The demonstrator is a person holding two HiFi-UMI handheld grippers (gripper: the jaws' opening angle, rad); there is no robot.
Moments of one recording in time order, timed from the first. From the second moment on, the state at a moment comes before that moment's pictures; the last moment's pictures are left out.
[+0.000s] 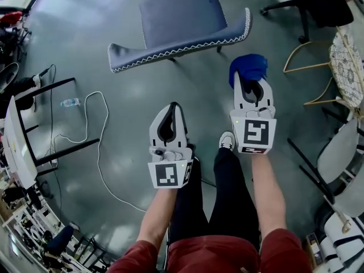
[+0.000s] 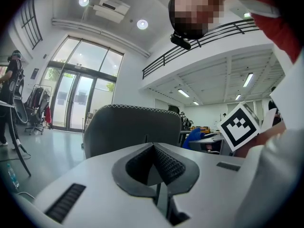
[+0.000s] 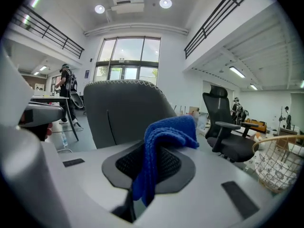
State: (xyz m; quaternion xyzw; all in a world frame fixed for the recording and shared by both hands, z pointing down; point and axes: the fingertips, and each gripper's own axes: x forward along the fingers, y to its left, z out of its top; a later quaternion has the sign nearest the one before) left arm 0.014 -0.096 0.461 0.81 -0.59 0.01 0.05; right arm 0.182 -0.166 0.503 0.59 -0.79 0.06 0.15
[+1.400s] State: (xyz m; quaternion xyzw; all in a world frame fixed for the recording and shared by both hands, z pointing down) left arm -0.144 -0.055 0.384 0.76 -0.64 0.06 0.07; right arm 0.058 -0.191 0.477 0.55 -0.79 0.10 0.24
